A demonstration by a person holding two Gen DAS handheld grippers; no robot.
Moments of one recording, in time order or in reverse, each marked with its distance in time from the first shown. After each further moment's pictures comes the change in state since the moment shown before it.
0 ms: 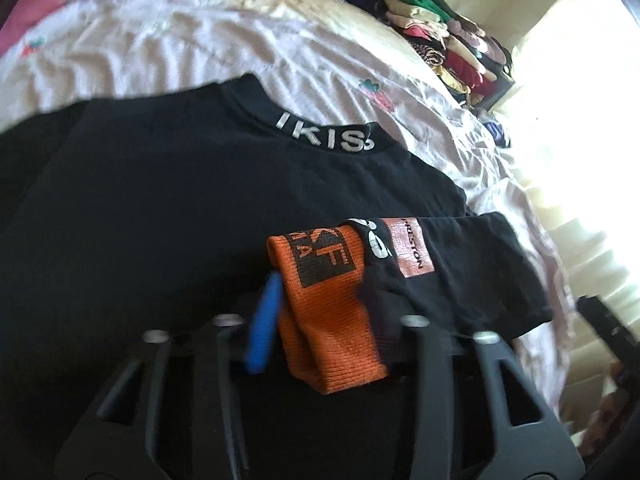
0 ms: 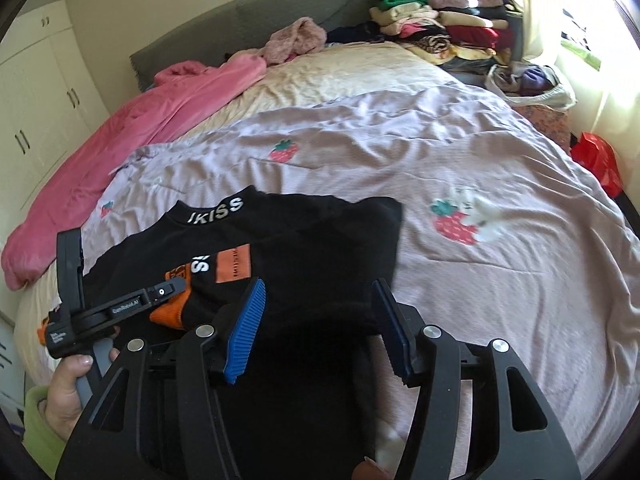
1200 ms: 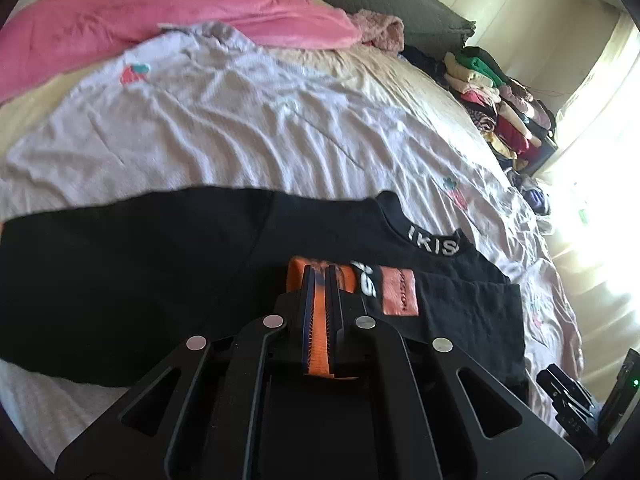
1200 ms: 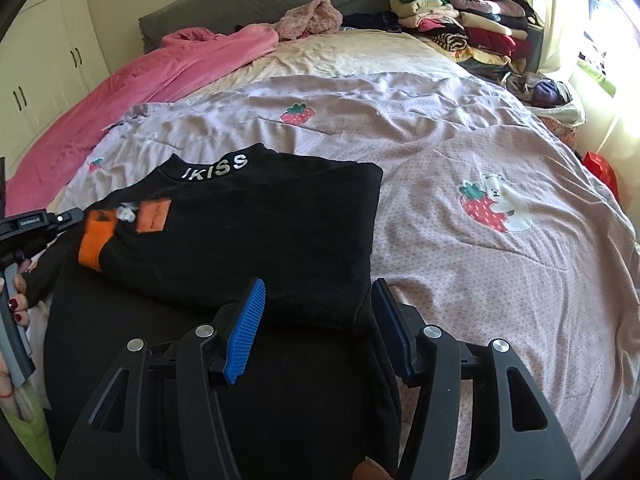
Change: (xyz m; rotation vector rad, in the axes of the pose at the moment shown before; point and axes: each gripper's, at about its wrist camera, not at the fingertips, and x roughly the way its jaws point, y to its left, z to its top) left arm -0.096 0.085 0.035 -0.140 -0.179 0.146; right arm 0.048 0.037 -0.020 -0.124 0.065 -0.048
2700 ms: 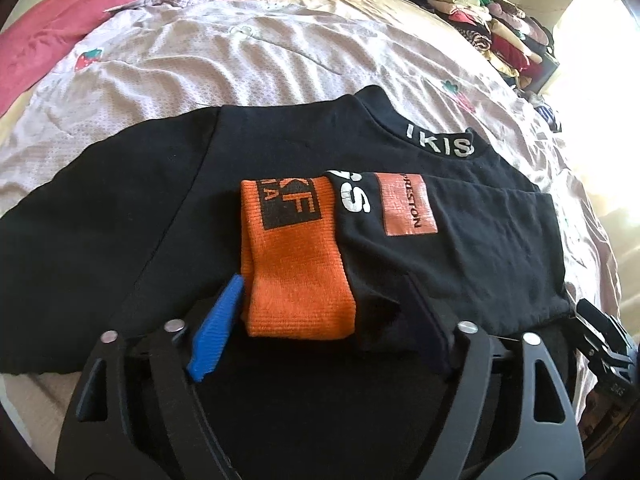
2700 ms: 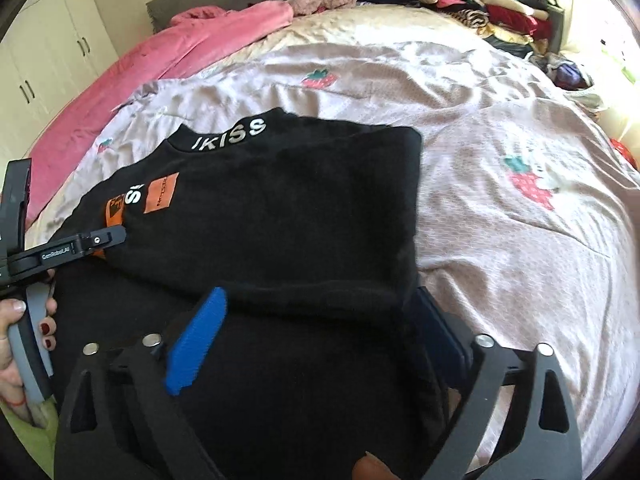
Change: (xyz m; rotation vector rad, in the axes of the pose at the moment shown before) left arm 0.050 -0.025 -0.037 0.180 0.222 0.051; right arm 0.029 0.008 -0.005 0.001 0.075 0.075
